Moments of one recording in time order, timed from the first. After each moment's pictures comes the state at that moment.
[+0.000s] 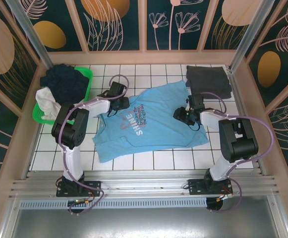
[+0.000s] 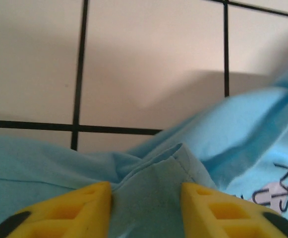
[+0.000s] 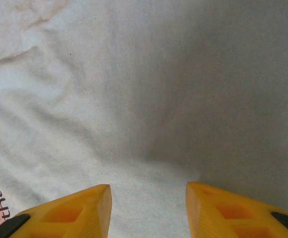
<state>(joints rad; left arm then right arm) -0.41 1.99 1.28 -0.24 -0.04 -0.53 0.23 1.66 0.84 -0.16 -0.26 0.57</state>
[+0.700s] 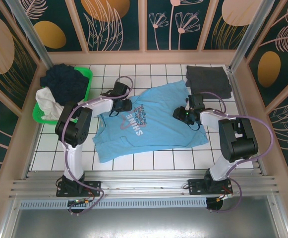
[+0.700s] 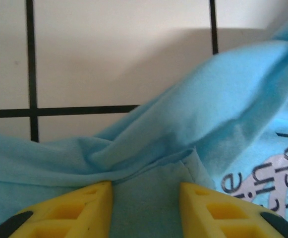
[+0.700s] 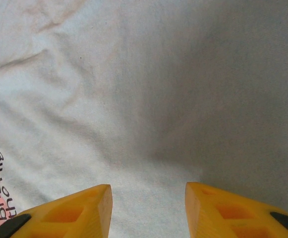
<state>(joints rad) -0.44 2.04 1.34 -0.33 -0.01 -0.45 0.23 1.67 0.84 -0.14 -0.28 0.56</state>
